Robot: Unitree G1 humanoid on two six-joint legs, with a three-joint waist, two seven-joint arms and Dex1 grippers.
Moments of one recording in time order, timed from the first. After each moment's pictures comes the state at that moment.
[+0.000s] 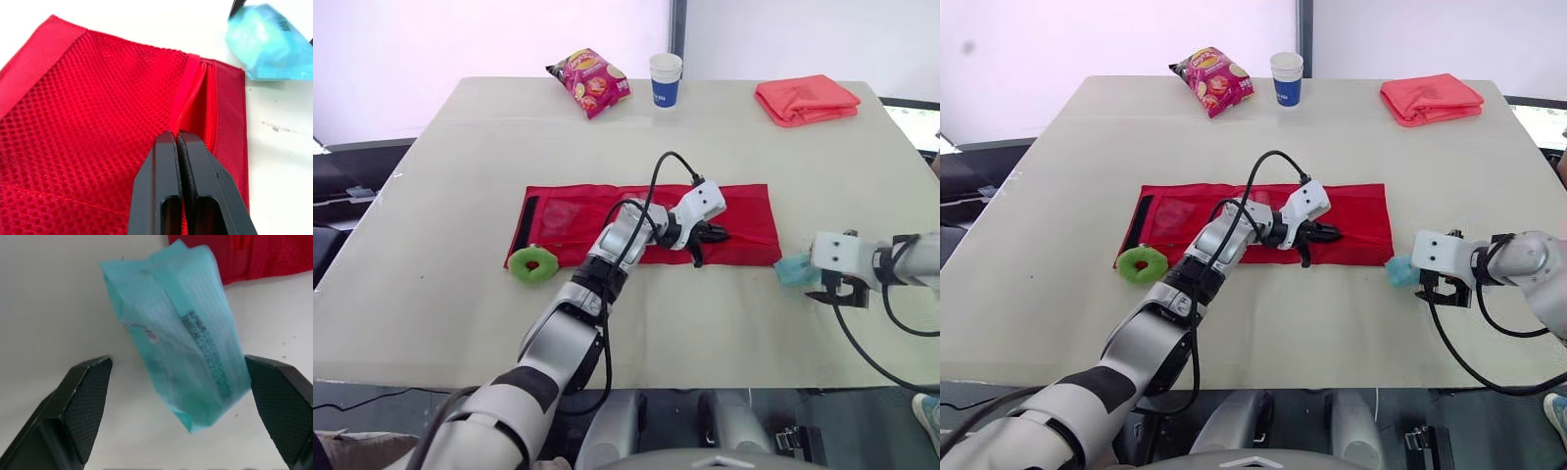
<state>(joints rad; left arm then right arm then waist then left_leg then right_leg) -0.93 0.10 -0.32 0.57 0.02 0.39 -0.97 -0.41 -1.20 0.34 -0.15 0.06 0.39 1.01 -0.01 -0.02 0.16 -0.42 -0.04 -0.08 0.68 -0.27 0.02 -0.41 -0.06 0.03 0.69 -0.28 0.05</state>
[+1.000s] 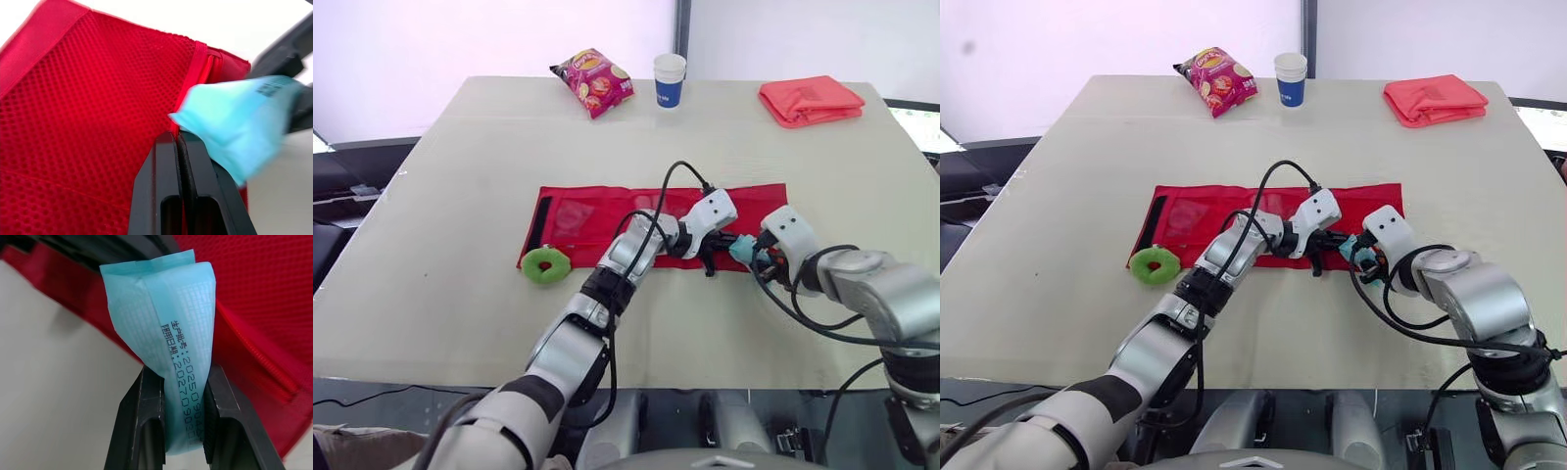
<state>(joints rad) -0.88 0.05 -0.33 0.52 0.02 0.38 -0.93 -0.51 -0.61 0.15 -0.55 0.27 1.55 0.43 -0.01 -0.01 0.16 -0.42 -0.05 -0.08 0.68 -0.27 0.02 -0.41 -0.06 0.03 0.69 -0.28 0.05</state>
